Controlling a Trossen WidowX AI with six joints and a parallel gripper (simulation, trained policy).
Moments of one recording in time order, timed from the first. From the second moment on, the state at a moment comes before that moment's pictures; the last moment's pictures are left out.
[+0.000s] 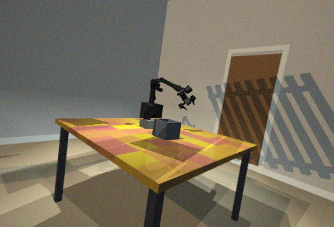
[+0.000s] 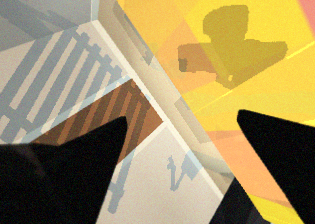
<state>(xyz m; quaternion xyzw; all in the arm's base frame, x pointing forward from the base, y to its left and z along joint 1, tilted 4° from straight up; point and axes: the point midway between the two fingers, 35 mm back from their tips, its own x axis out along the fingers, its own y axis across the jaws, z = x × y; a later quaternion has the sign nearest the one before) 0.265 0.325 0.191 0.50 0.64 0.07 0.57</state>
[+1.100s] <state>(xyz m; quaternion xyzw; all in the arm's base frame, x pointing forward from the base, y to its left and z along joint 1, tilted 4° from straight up) 0.162 0.149 0.105 0.41 0.64 -0.38 0.53</state>
